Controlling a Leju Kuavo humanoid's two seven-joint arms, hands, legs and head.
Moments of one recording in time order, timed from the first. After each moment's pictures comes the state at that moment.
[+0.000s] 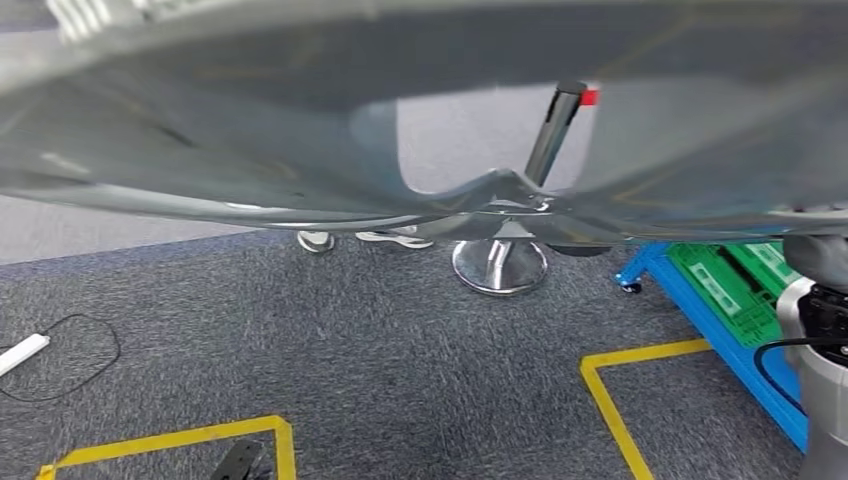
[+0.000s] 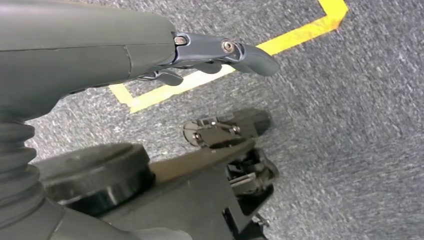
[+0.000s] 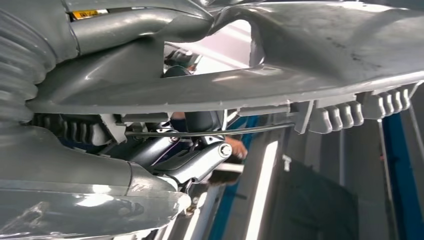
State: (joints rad) left arm -0.11 -0.04 -1.11 -0.16 0.95 0.16 -0.36; right arm -0.50 -0.30 0.14 -2.05 -0.40 0.30 -0.26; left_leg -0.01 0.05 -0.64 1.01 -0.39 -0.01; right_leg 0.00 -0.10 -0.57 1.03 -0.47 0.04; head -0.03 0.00
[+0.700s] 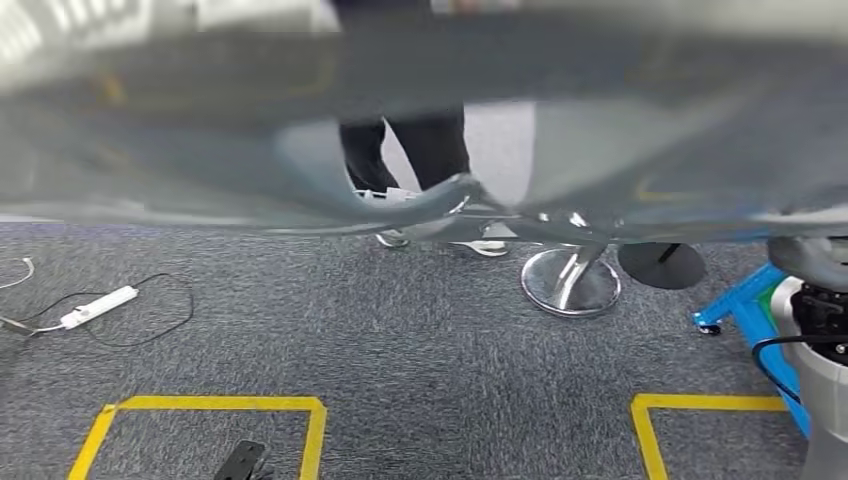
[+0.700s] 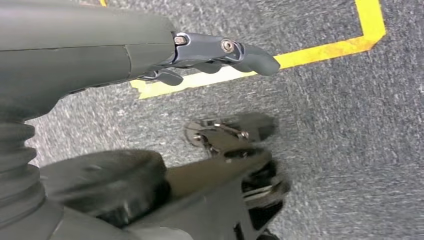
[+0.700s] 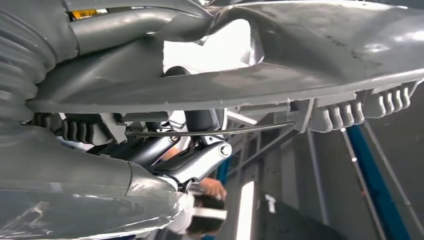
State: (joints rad) left arm -0.11 -0.03 -1.13 -0.16 0.95 0.16 -0.37; right arm -0.52 -0.30 0.18 -2.05 -0.39 0.28 -0.26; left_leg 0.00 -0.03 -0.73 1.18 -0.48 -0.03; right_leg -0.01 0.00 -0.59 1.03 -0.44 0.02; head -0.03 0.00
